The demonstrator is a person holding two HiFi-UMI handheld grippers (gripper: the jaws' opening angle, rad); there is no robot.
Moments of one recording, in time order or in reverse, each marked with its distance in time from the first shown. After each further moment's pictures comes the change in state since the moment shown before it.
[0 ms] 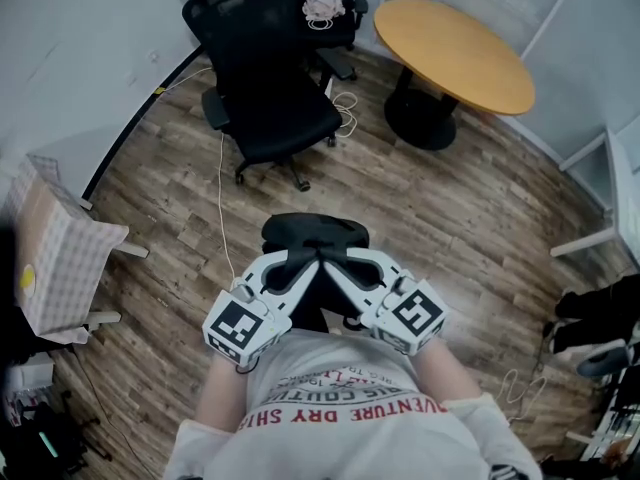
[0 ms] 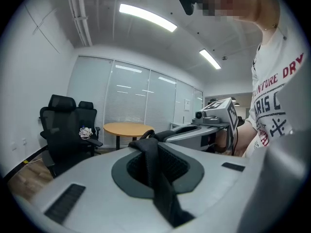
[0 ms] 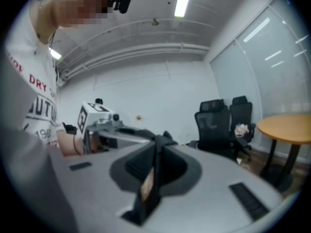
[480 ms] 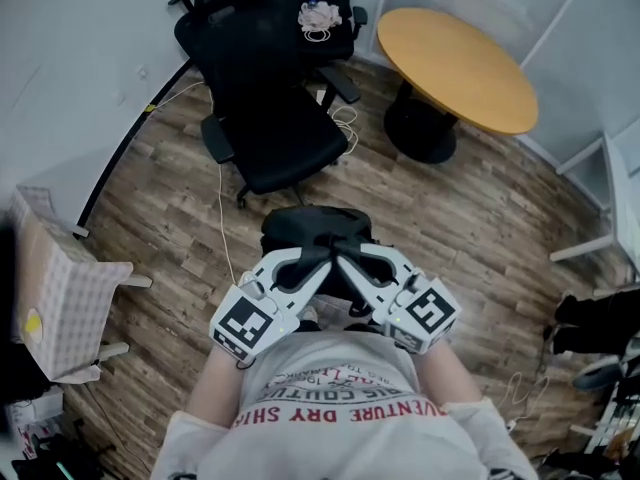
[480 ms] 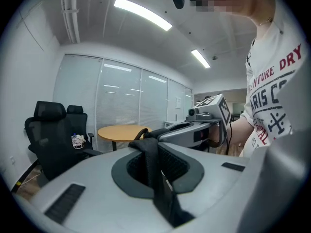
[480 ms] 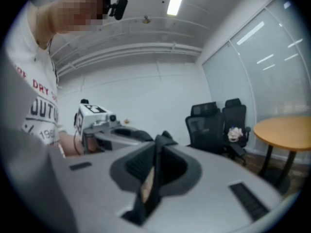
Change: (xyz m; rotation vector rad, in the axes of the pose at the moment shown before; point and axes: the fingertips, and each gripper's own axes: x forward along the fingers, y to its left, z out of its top) left arm 0.034 0.118 0.041 0.079 0.018 -0.138; right arm 0.095 -0.086 0.056 0.033 -0.033 -0.098
